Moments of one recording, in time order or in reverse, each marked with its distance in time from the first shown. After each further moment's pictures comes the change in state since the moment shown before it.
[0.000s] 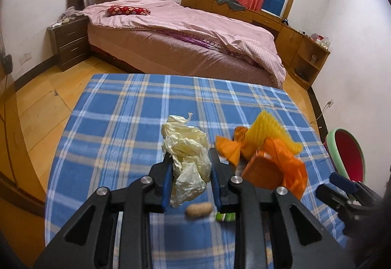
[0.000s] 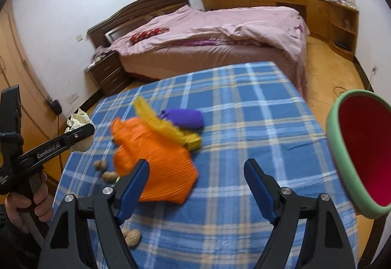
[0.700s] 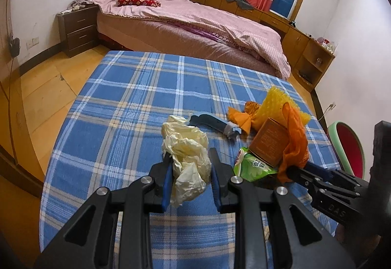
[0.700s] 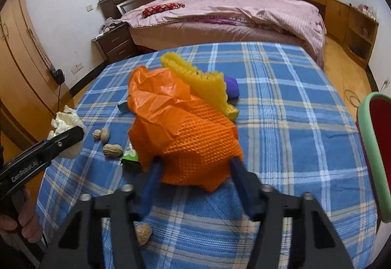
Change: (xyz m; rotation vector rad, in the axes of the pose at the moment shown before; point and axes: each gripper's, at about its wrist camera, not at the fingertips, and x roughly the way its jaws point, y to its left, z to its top) left arm -0.013 0.021 -0.041 -0.057 0.017 0.008; right arm 0.043 0.032 -0.019 -0.089 0.122 0.003
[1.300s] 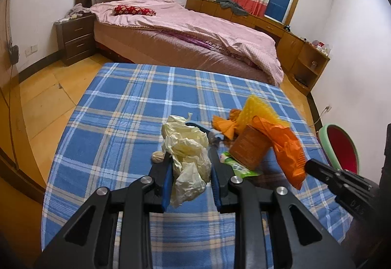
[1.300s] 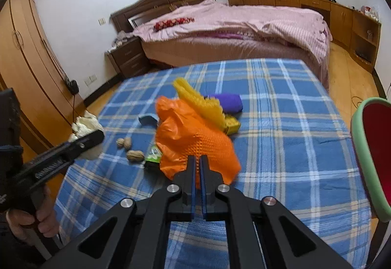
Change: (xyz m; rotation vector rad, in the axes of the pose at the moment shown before) left arm -0.023 -0.023 0.004 0.025 -0.044 -0.018; right arm -0.059 -0.002 -0.005 -0.001 -0.127 0.074
